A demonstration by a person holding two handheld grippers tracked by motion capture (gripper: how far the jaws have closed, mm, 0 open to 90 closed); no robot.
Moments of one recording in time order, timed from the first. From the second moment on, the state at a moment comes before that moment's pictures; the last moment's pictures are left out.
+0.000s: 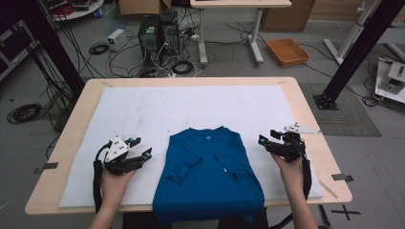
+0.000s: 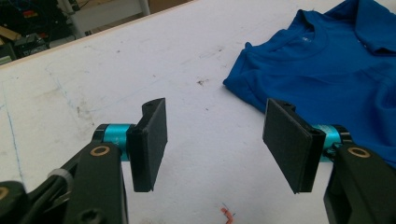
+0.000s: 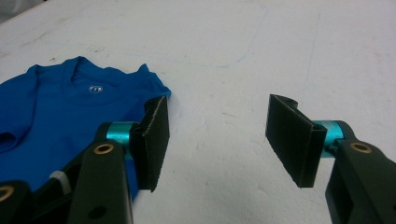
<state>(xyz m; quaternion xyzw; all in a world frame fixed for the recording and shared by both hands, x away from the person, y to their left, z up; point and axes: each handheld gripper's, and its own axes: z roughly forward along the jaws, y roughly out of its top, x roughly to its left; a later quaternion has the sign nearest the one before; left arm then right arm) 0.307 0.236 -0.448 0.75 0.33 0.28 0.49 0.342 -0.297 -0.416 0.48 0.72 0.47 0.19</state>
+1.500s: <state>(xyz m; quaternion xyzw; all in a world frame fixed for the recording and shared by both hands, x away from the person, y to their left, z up) 0.361 0.179 -0.447 0.76 0.44 0.11 0.46 0.365 -0.243 -0.440 0.47 0.76 0.42 0.12</state>
